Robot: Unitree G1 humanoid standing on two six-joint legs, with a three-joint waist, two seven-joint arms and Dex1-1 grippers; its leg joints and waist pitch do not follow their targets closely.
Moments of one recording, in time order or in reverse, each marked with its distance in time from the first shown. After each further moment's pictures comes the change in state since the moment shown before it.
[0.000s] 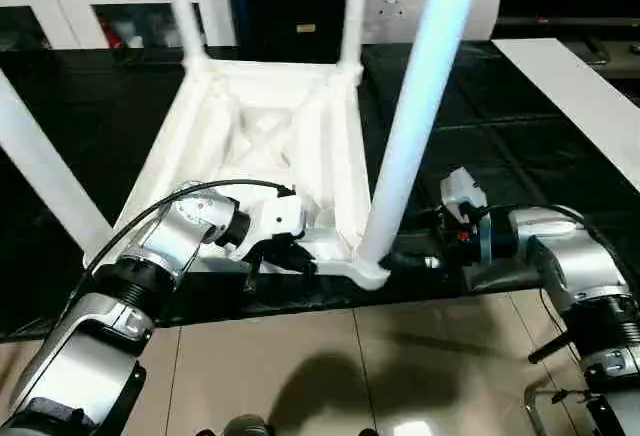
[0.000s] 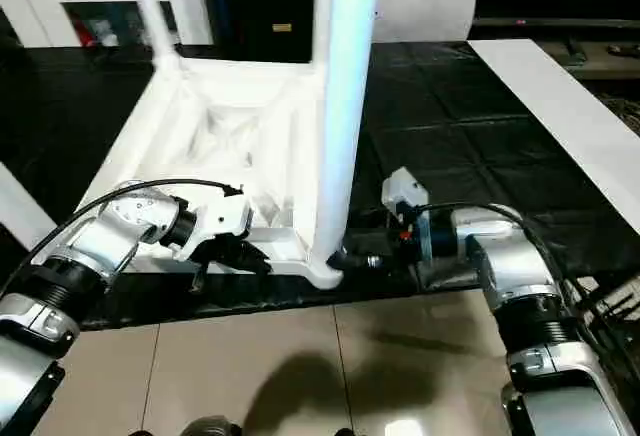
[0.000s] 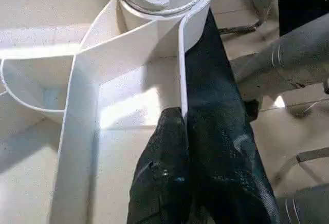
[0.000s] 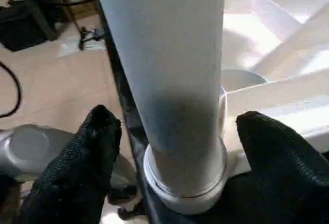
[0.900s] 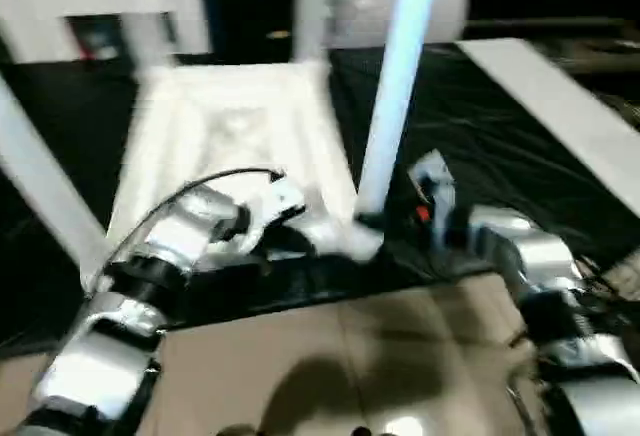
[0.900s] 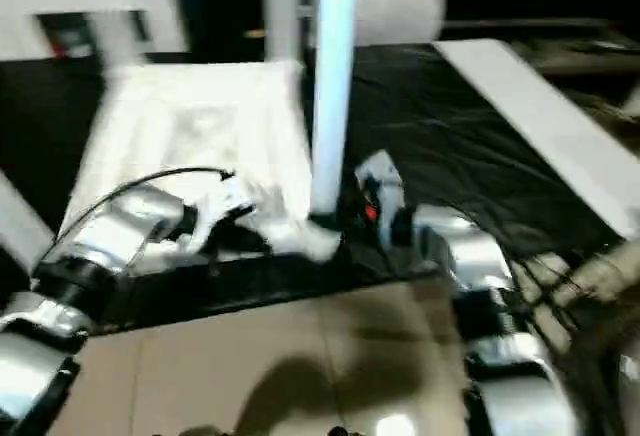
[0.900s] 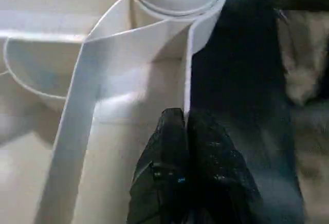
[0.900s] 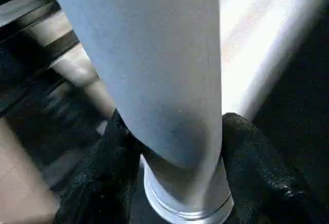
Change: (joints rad) left arm -0.013 -0.155 0.125 -0.005 0.002 0.403 0.333; right arm -0.075 0.243 -0.136 -0.003 -0.050 0.341 -0.634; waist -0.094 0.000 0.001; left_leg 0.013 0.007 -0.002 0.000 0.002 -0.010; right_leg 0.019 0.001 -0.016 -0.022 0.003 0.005
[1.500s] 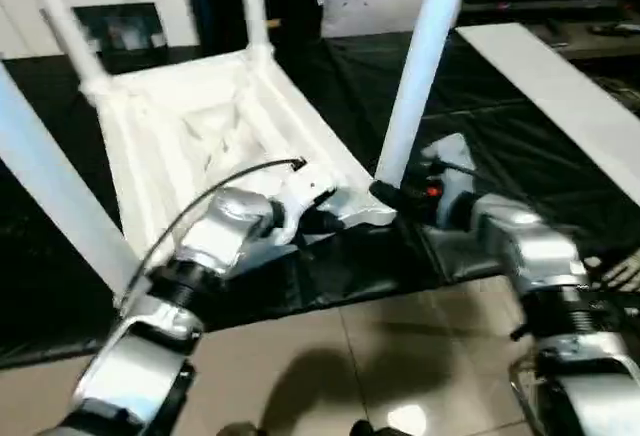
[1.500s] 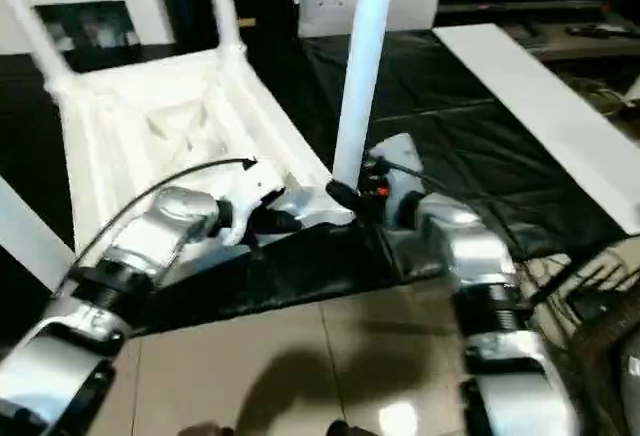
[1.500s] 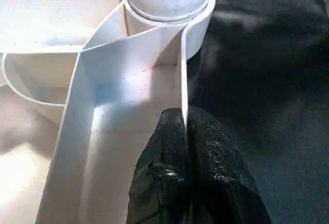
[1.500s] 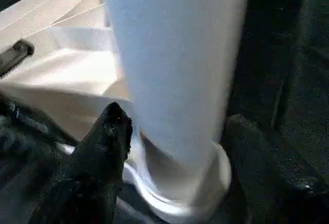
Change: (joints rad) left arm 0.006 -0.026 0.010 -0.032 -0.008 -0.035 0.083; right arm 0.018 -0.087 -0.020 0.010 -0.025 -0.183 0.020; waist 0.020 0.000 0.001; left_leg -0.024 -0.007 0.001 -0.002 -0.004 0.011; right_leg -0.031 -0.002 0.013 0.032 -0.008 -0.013
